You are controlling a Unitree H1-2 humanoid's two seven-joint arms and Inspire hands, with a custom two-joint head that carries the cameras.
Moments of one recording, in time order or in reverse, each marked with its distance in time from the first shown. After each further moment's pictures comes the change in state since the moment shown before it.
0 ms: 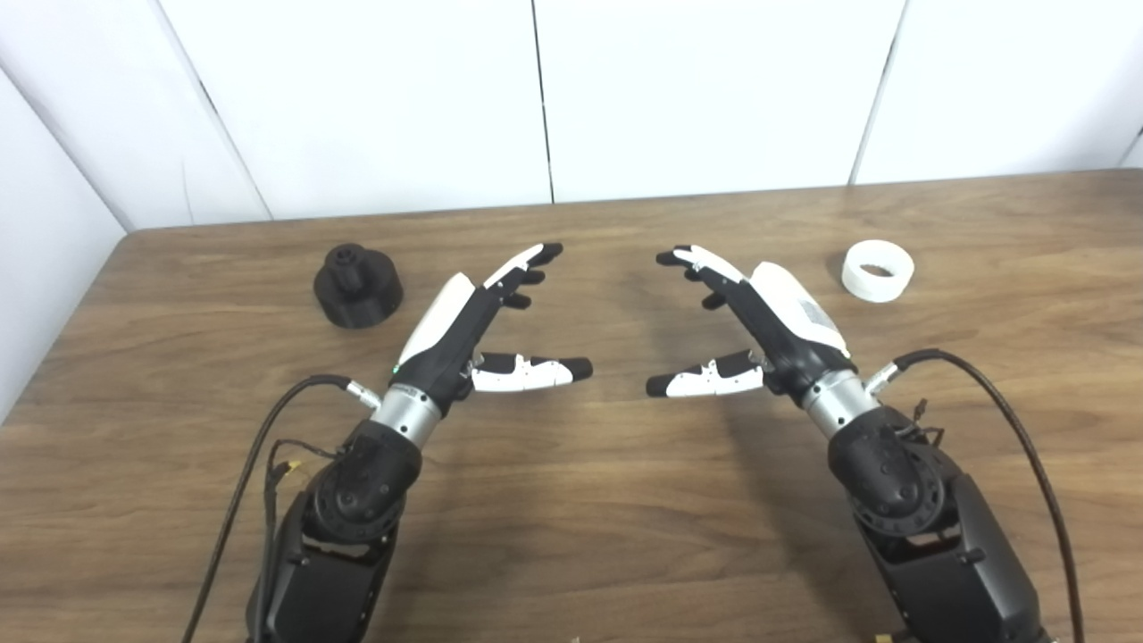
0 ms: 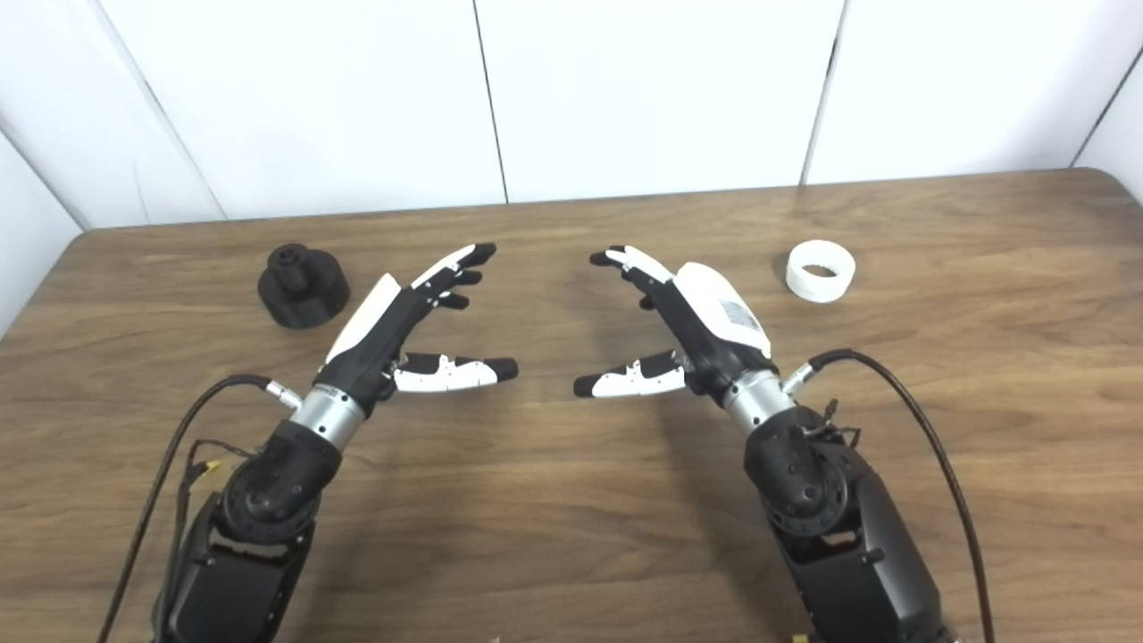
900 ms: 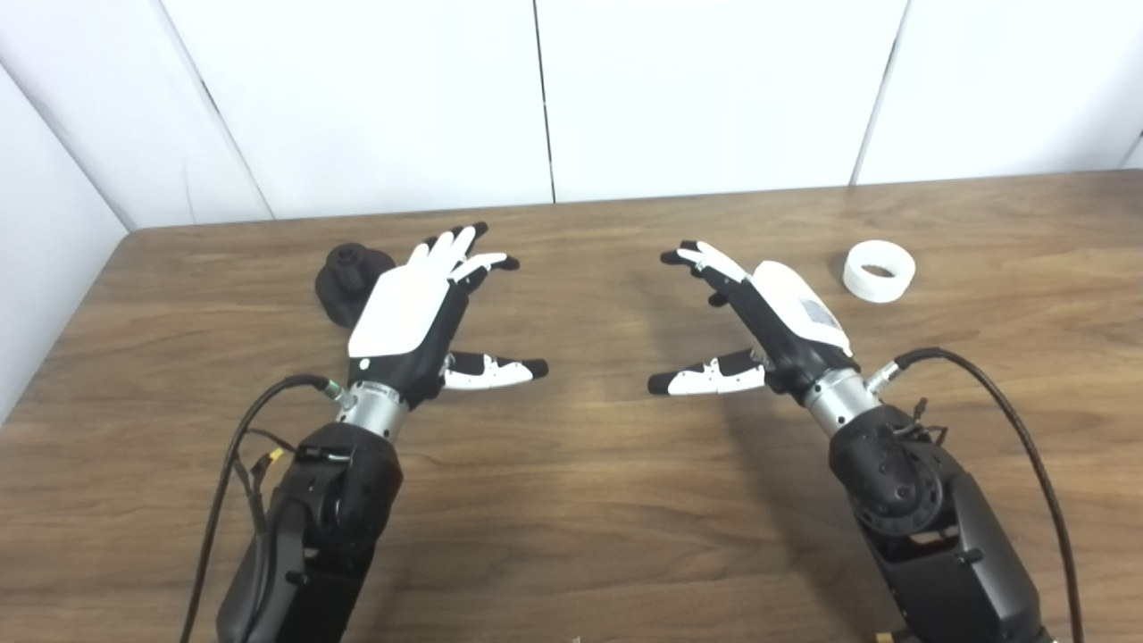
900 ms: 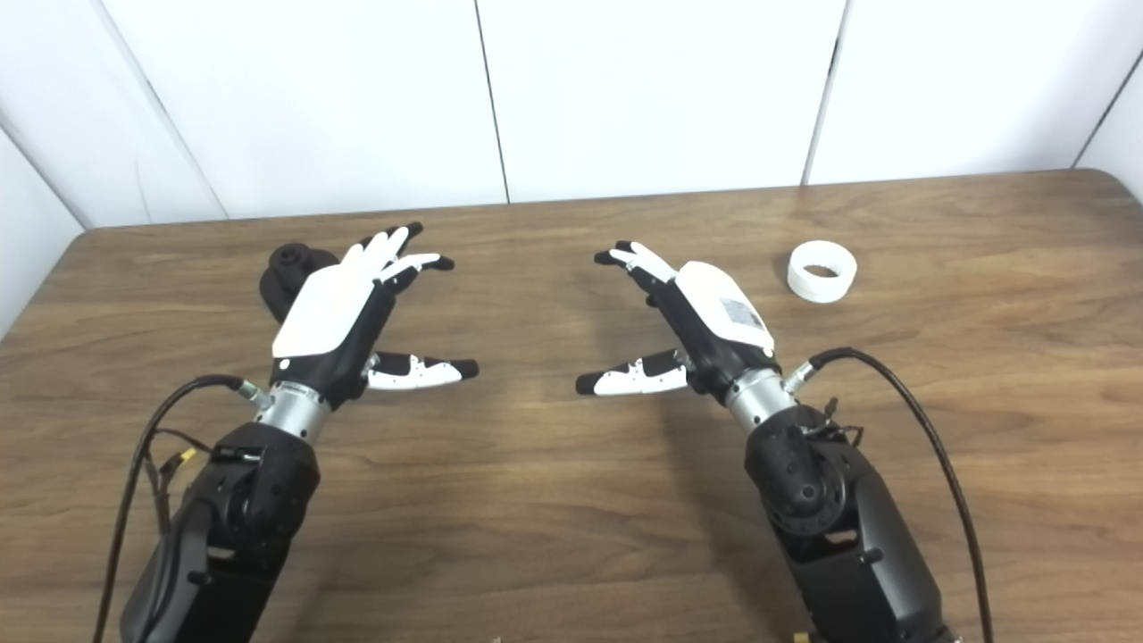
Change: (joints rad) left arm 0.019 0.067 -0.032 -0.074 0.522 0.081 0.109; right arm -0.004 -0.001 0.000 0.000 -0.053 0.004 0.002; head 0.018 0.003
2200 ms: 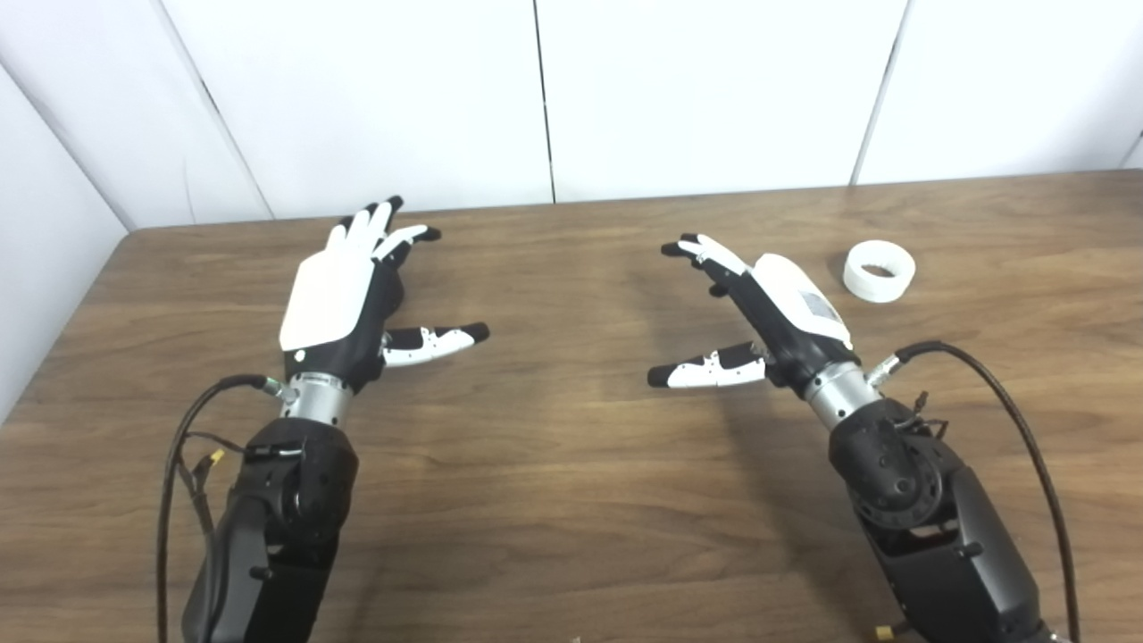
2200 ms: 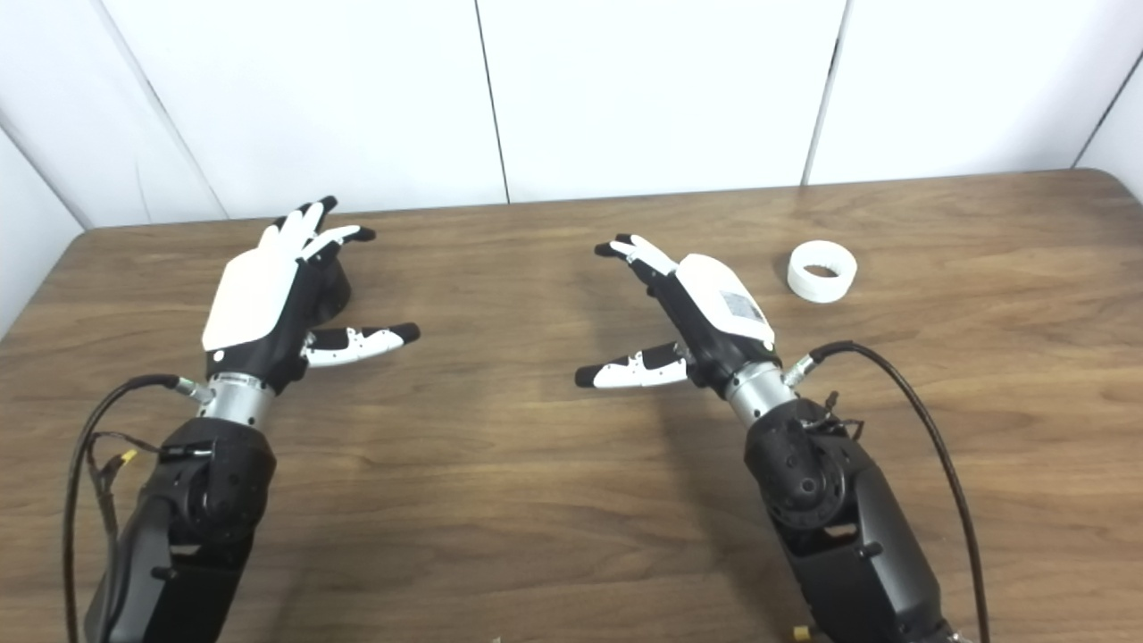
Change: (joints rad) left arm 0.004 0.026 0.084 0.004 -0.070 -0.011 0.065; right arm -0.013 0.004 -0.002 0.001 -0.003 0.002 -0.001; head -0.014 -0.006
